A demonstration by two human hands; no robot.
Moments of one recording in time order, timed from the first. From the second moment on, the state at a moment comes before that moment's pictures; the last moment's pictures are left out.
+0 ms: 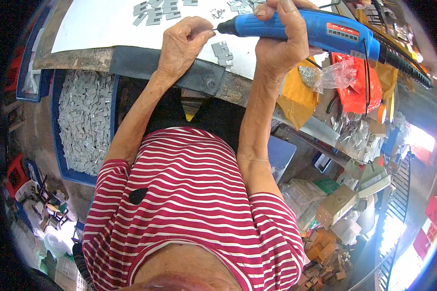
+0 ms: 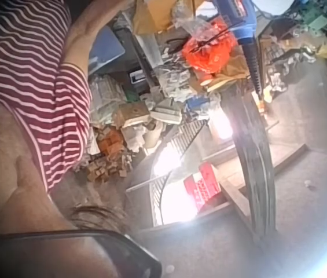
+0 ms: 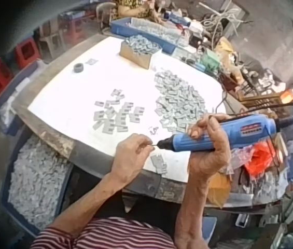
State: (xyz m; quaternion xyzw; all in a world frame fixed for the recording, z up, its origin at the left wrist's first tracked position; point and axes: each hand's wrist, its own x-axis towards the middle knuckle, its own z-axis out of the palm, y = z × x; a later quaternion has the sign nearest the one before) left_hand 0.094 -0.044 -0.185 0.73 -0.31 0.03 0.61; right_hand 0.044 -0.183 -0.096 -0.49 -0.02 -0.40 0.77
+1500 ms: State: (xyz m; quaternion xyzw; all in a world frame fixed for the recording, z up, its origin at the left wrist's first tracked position) left_hand 0.093 -0.046 -0.190 0.76 -0.37 0.11 0.52; right_hand 0.038 -0.180 -0.093 -0.50 -0.02 -0.39 0.77
